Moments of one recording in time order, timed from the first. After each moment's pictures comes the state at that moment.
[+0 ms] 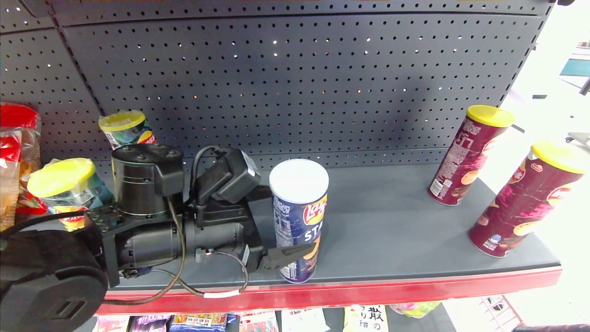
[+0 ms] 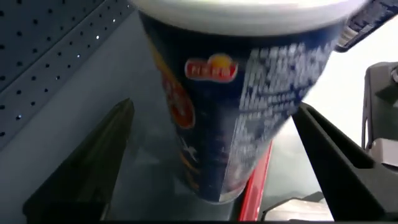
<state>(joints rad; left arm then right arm) -0.62 1.67 -0.68 -0.73 -0.48 0.26 0.02 0.03 -0.02 -0.02 0.08 -0.13</state>
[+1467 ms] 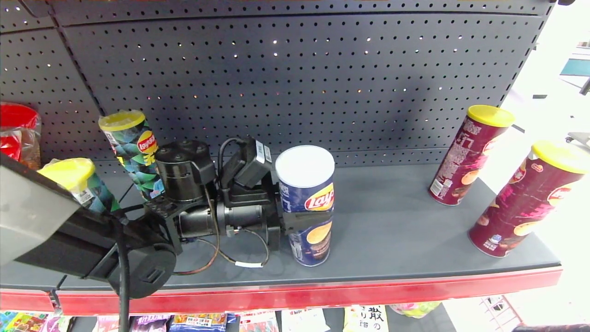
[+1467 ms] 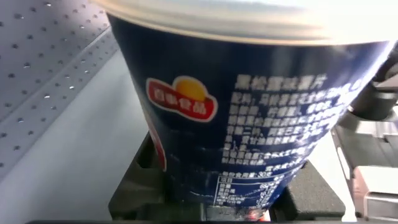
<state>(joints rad) -0.58 1.92 -0.77 -1.12 -0.81 0.15 0.02 0.03 -0.02 -0.02 0.08 -0.13</state>
